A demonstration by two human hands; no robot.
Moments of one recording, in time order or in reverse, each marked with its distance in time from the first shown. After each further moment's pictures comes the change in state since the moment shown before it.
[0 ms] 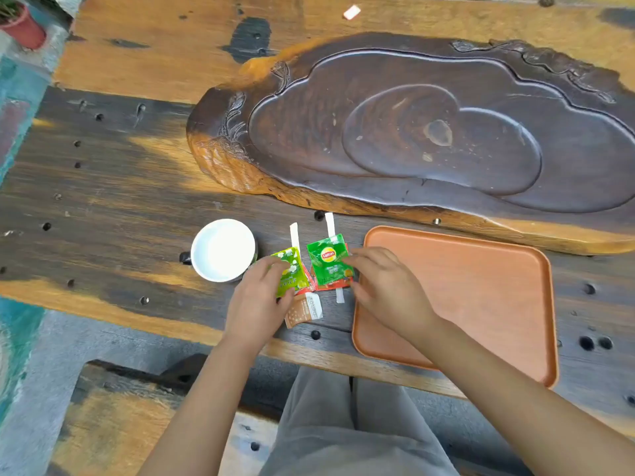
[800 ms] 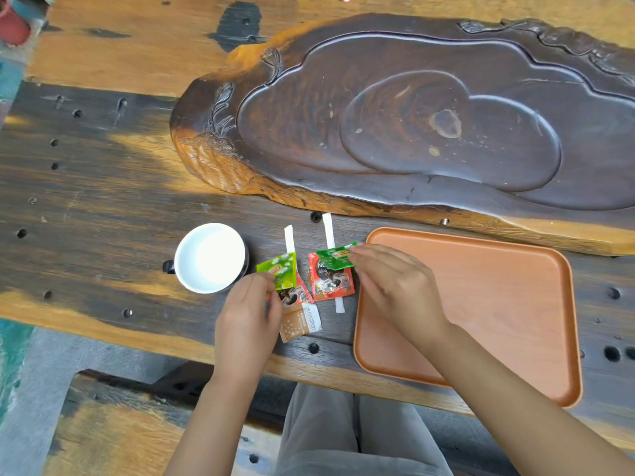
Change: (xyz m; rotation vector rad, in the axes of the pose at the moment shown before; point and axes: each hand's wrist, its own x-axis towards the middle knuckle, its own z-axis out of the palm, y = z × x) left_hand -0.009 0.012 0.004 -0.035 0.252 -0.037; right_hand 0.010 0.017 0.008 -0.045 0.441 -0.251
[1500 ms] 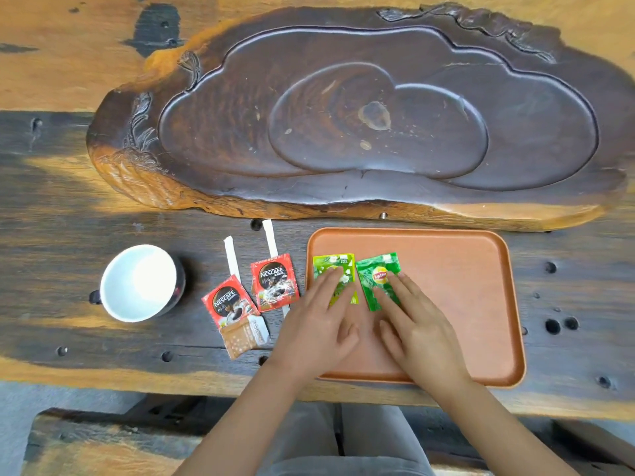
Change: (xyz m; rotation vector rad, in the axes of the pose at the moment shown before) left_hand -0.001 0.088 0.099 0.052 -0.431 0.435; right_hand -0.107 0.057 -0.037 -0.261 -0.247 0.307
